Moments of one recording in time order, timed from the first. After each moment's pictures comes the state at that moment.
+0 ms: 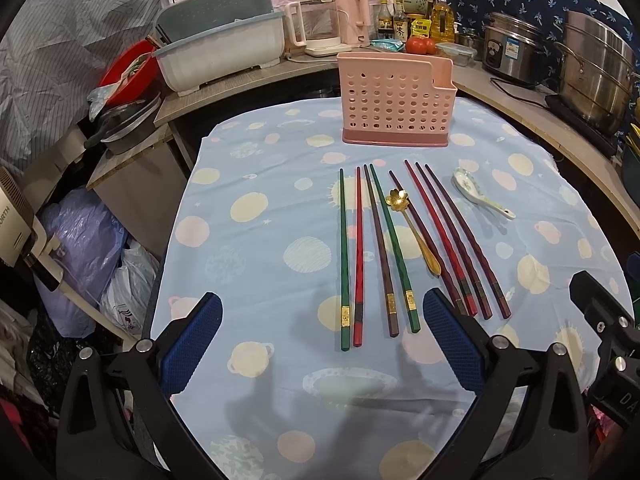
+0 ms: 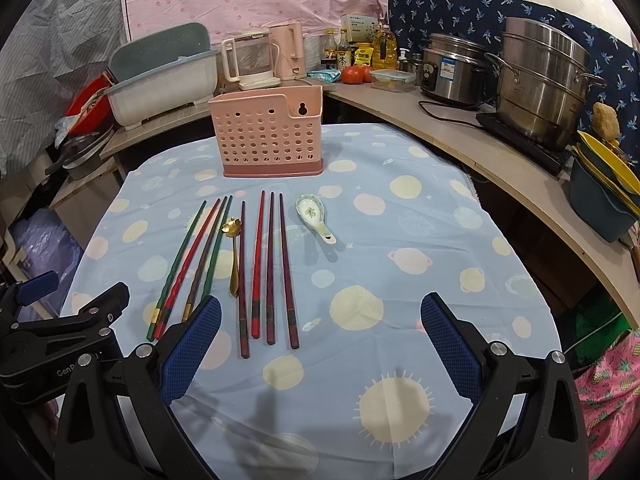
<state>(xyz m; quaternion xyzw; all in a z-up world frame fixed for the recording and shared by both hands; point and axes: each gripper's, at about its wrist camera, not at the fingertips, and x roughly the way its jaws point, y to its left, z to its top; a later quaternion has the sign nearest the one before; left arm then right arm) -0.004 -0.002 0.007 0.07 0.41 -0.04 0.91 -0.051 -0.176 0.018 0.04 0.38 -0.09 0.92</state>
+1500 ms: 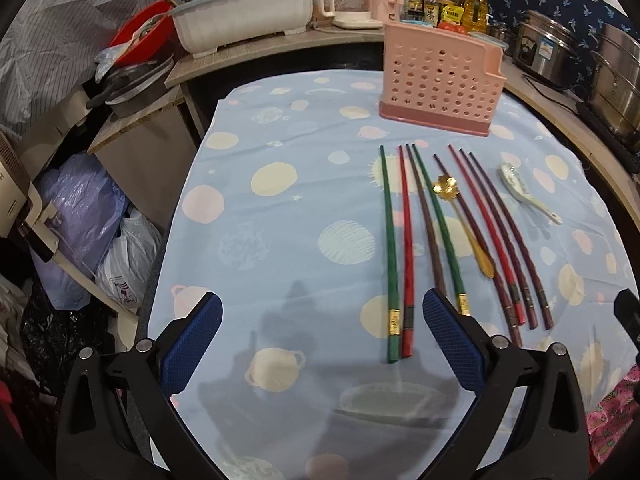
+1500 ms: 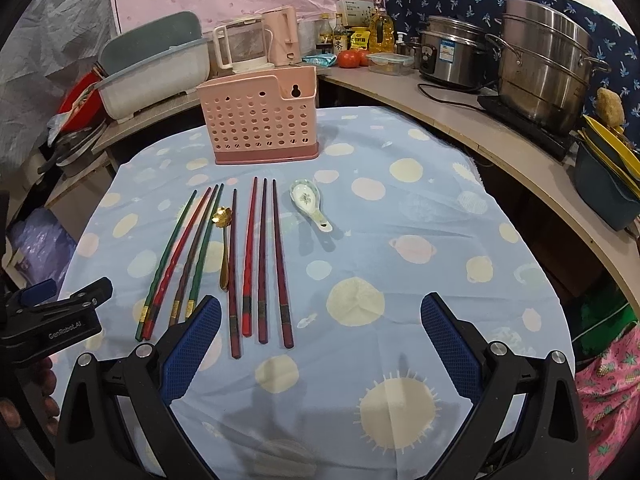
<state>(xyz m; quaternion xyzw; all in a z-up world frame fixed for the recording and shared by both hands) 0.033 0.036 -0.024 0.03 0.45 -0.01 0.89 -0.036 -0.184 0.001 0.05 0.40 -0.09 0.91</state>
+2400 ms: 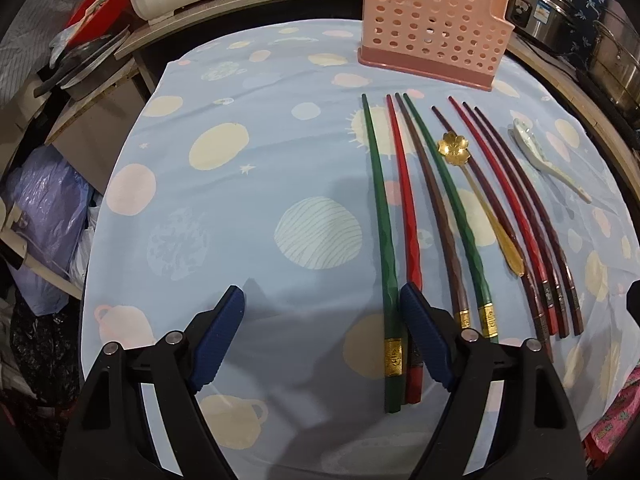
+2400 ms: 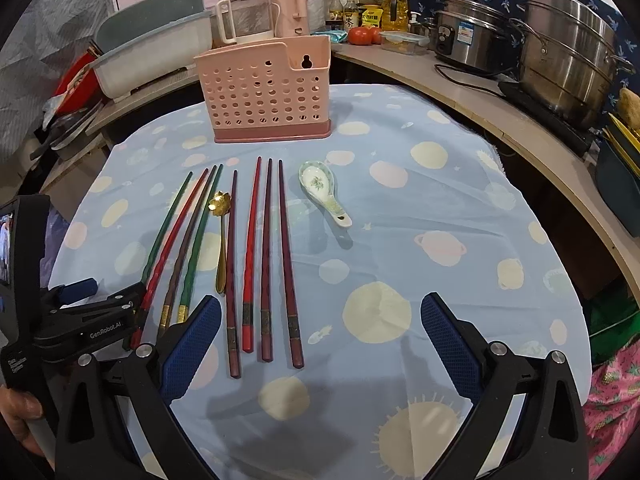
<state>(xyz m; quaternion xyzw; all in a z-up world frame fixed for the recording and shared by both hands) 0.077 0.027 -0.076 0.04 0.52 -0.05 0.85 -0.001 -0.180 -0.022 0.05 0.44 -0.08 0.89</state>
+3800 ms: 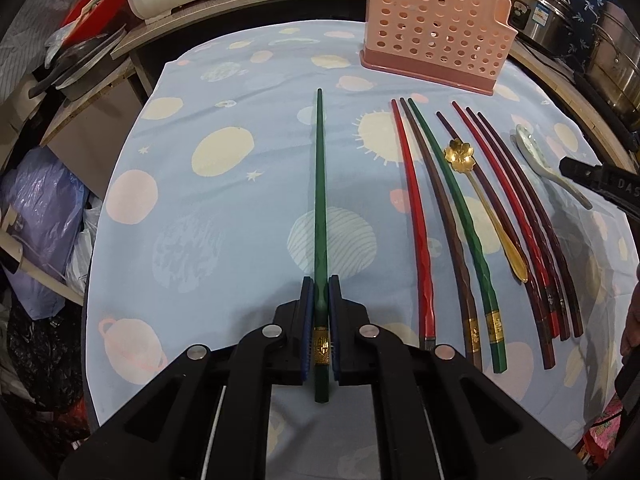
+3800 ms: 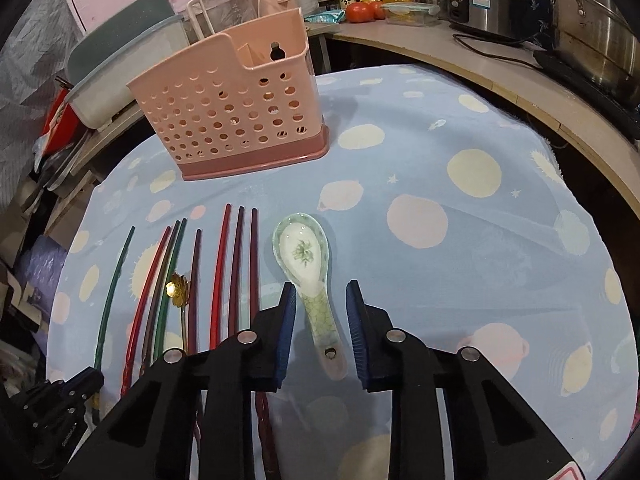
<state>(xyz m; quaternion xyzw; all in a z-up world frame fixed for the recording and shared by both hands) 0.086 0.034 -0.074 0.03 0.51 -0.07 0.85 0.112 -0.228 -0.061 0.12 0.46 -0.04 0.88</state>
